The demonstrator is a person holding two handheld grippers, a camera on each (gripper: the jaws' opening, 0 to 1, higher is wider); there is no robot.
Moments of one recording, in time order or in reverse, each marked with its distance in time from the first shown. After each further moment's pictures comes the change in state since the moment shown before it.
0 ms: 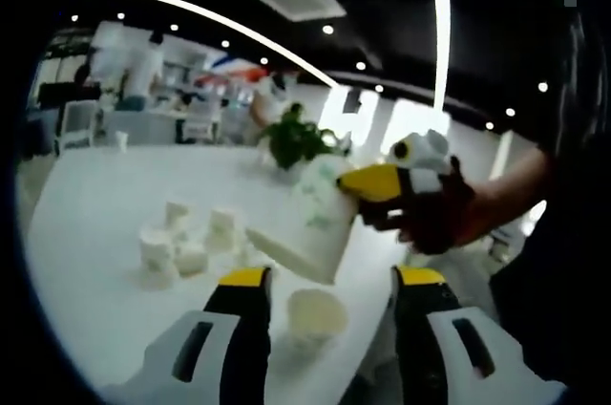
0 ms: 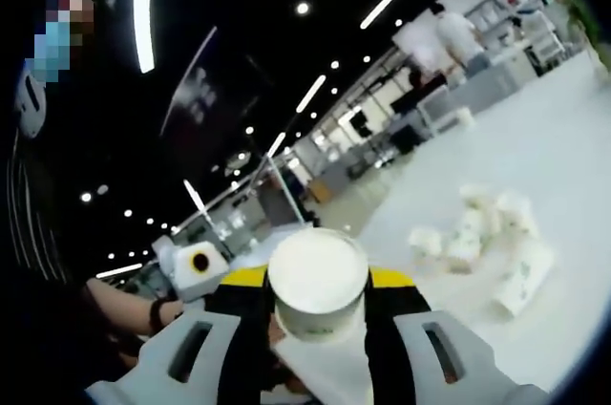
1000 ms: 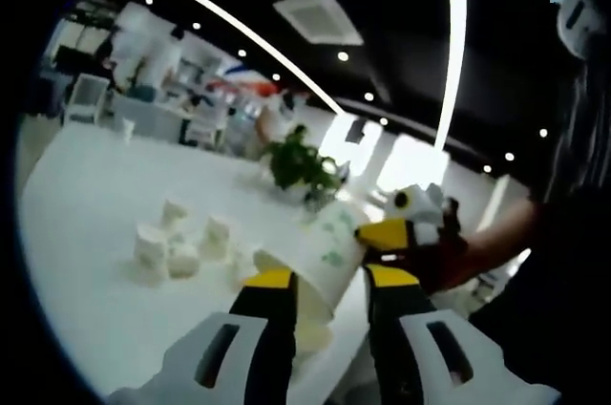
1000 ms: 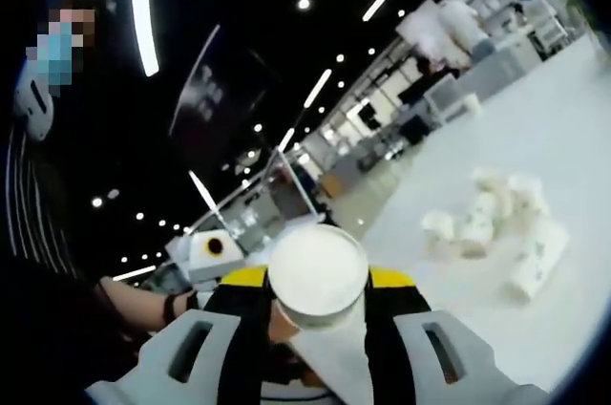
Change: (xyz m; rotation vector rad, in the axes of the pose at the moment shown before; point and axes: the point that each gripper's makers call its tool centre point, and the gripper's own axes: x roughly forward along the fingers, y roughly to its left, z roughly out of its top) left arm -0.012 0.004 0.019 -0.125 -0.092 -0.022; right arm -0.002 0.009 -0.013 0.051 0.014 0.050
